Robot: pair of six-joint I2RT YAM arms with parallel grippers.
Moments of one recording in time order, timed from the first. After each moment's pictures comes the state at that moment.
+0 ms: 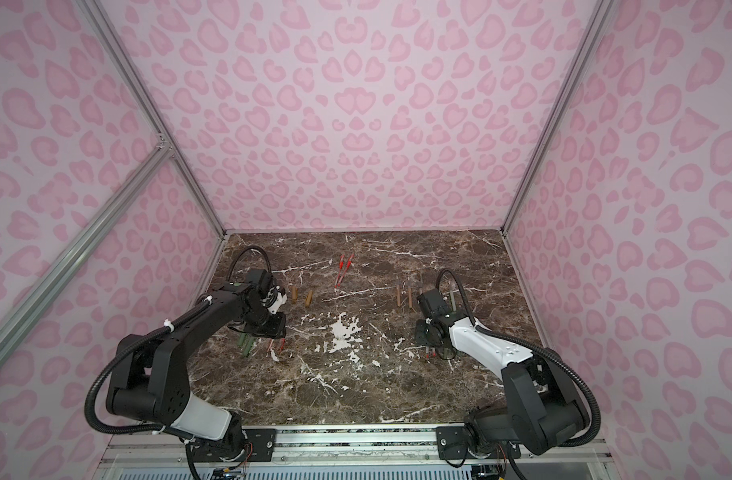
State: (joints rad) left arm -0.19 1.51 1.01 -0.92 0.13 -0.01; right arm 0.39 1.40 0.72 -0.54 0.07 0.54
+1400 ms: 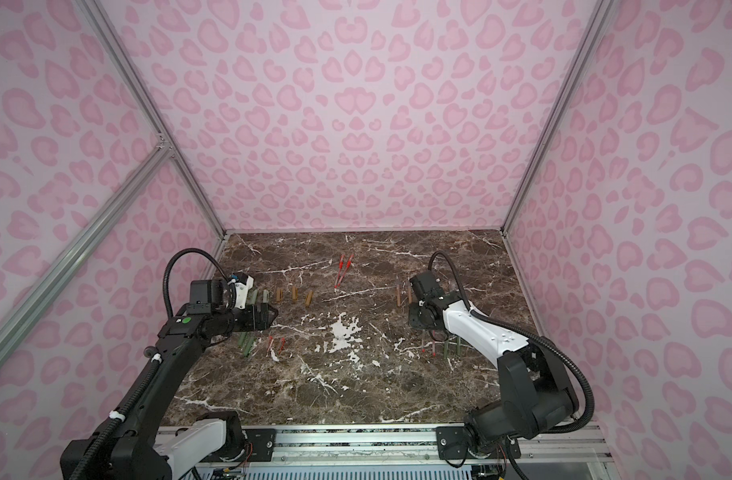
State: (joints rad) left arm 0.04 1.08 0.82 -0.66 0.33 -0.04; right arm 0.42 1.47 0.94 -0.62 0.10 0.51
